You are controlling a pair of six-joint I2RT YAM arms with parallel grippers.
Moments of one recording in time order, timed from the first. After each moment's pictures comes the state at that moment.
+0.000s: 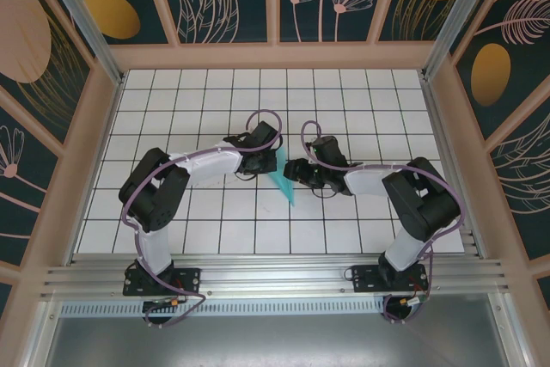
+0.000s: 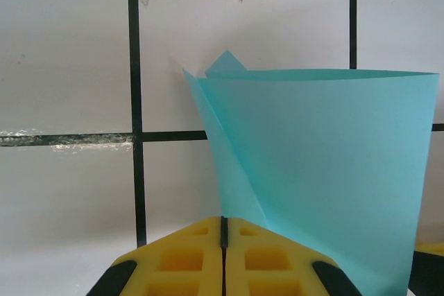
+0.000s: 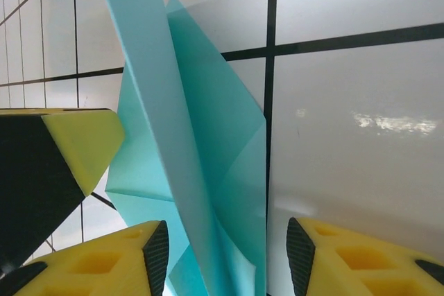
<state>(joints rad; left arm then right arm) -0.72 1.89 1.22 -0.43 -0.09 -0.74 0.58 1.67 0.70 0.18 -0.38 0.79</state>
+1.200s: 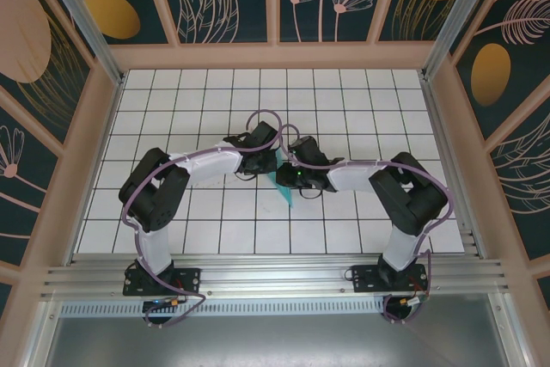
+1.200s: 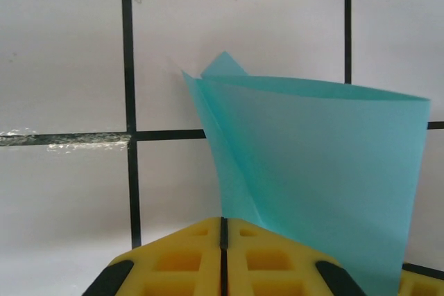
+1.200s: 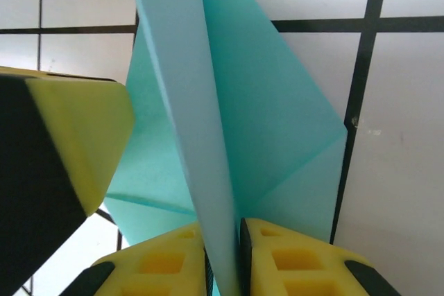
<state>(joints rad) -0.72 1.89 1.22 -0.42 -0.07 -0.74 0.71 1.76 0.85 0.02 -0.24 0.70</state>
